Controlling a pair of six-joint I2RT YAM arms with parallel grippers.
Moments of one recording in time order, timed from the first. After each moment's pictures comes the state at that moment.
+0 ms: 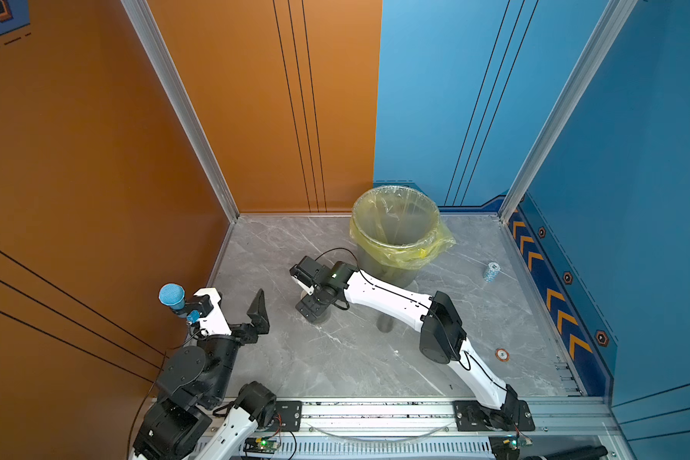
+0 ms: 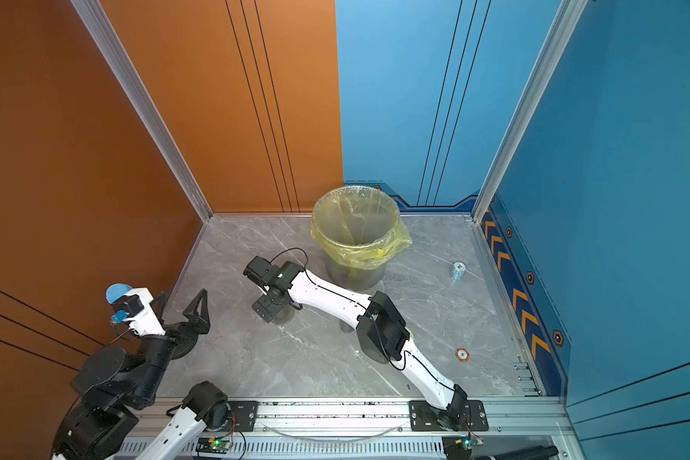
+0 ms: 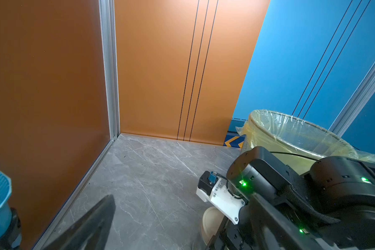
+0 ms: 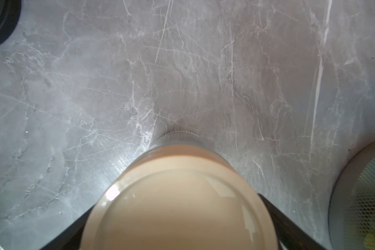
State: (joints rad) left arm -0.52 0.20 0.83 -0.65 -0.51 -0.19; right arm 1.05 2.36 2.25 -1.00 0.09 0.13
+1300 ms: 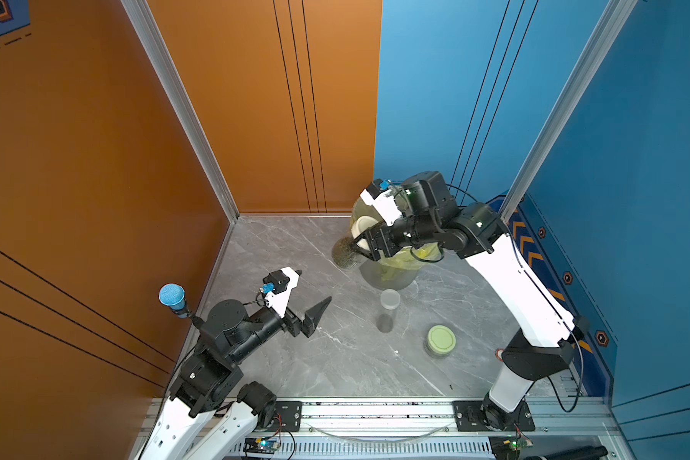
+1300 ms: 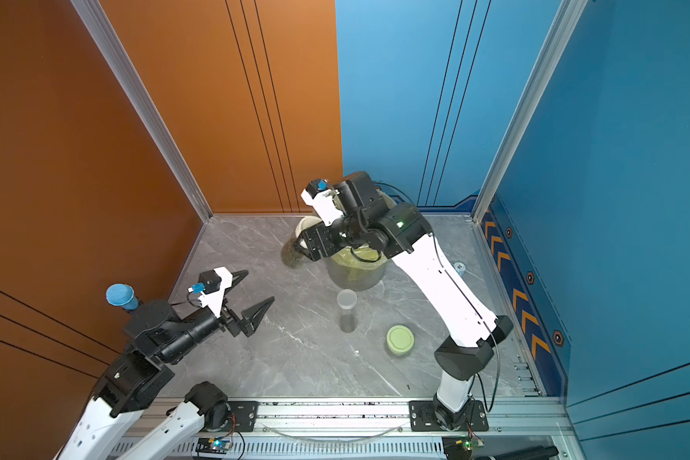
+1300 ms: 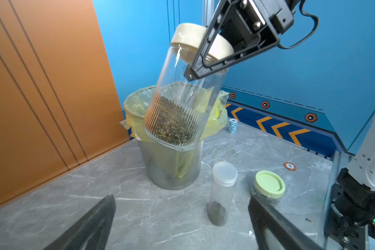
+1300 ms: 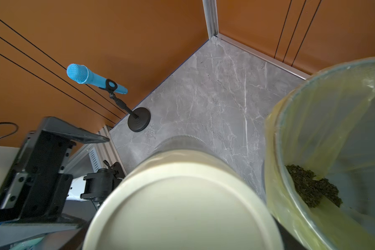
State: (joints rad) left arm -0.52 0.55 0.83 -0.36 0.26 0.04; right arm 0.73 1.74 2.29 -1.18 -0.34 0.16
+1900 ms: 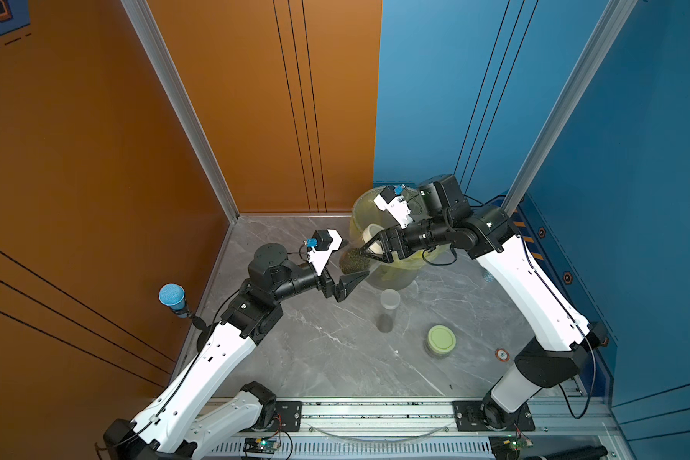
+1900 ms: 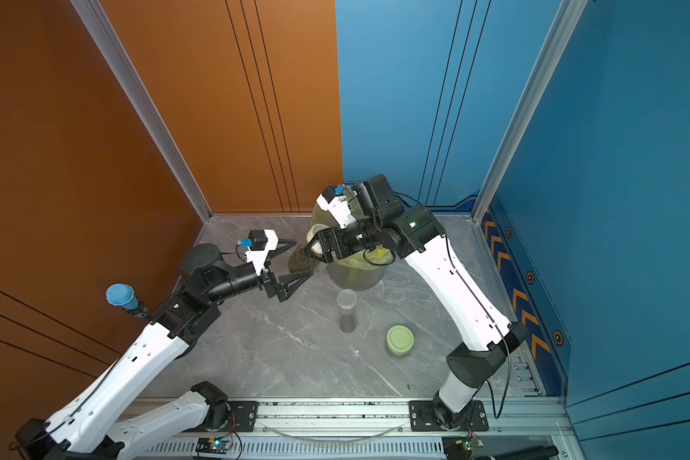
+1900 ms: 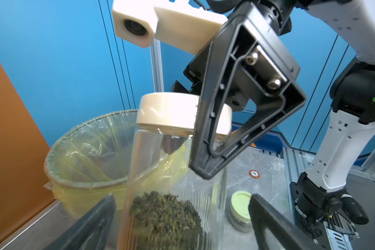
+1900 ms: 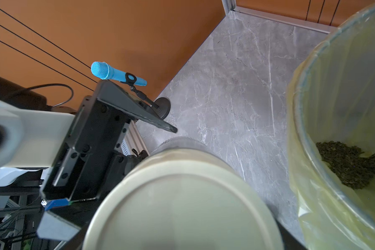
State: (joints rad) left arm -0.50 0.99 1.00 -0.07 0.59 0.04; right arm 0.65 1.66 2.11 -1.14 -0.55 0.24
